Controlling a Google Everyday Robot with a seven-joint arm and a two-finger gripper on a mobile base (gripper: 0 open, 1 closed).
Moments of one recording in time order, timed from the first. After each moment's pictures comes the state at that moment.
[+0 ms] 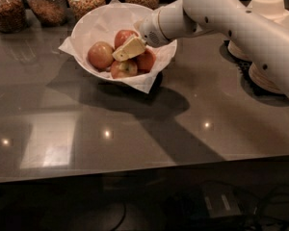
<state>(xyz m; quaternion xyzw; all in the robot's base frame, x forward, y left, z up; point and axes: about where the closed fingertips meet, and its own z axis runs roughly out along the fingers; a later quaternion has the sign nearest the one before) 0.701 0.031 0.920 -0.50 0.71 0.18 0.46</state>
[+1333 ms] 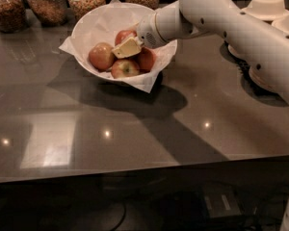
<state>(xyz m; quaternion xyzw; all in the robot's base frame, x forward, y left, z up) 0.704 0.037 0.914 -0.50 0.71 0.20 0.45</state>
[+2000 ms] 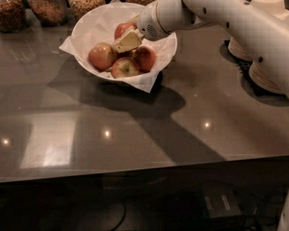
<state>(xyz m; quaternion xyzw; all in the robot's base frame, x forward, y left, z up) 0.703 0.040 0.939 -0.52 0.69 0.19 0.46</state>
